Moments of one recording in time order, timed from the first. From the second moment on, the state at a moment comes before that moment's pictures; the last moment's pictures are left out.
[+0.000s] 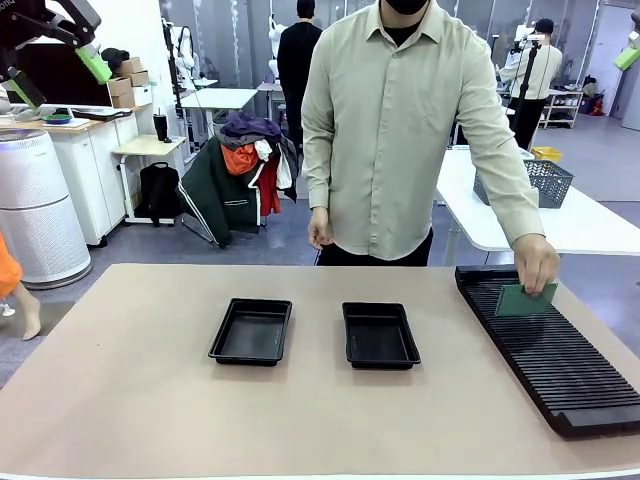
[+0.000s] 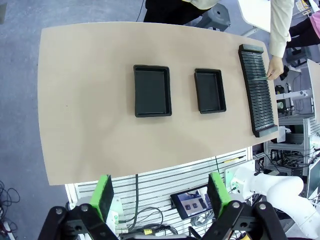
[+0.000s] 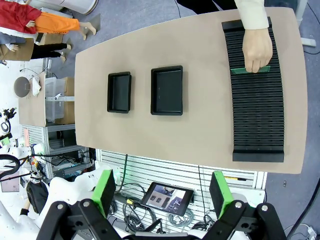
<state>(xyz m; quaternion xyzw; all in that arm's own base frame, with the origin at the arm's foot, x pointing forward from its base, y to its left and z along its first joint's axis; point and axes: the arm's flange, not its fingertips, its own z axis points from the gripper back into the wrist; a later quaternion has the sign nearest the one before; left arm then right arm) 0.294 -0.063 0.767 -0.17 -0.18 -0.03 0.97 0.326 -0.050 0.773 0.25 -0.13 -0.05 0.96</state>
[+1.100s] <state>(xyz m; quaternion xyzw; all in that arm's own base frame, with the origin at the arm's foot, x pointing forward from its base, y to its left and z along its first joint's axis) 0.294 -0.063 0.767 -0.17 -0.18 -0.03 0.97 0.326 -0.050 0.773 0.25 -0.13 -0.05 0.96</state>
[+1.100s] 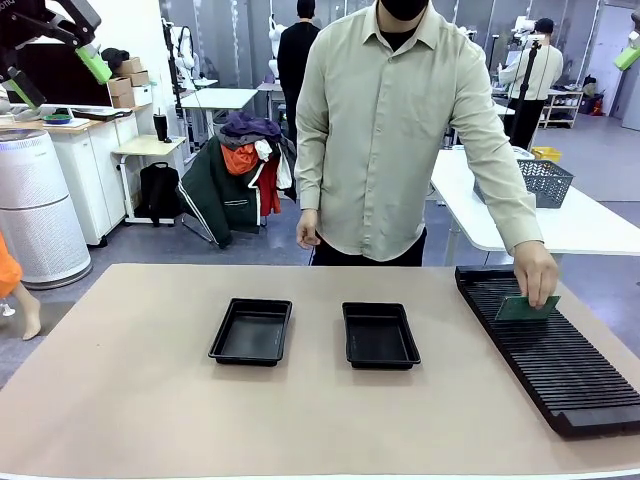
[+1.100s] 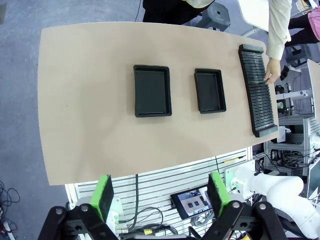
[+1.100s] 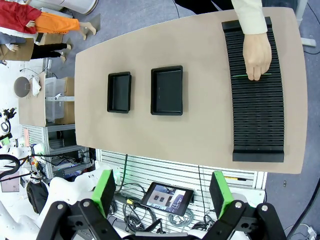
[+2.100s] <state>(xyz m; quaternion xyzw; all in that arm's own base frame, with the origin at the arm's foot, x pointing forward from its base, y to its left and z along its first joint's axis) 0.294 -0.063 0.767 -0.17 -0.18 -0.03 0.97 0.326 -0.050 0.773 0.25 -0.13 -0.05 0.96</state>
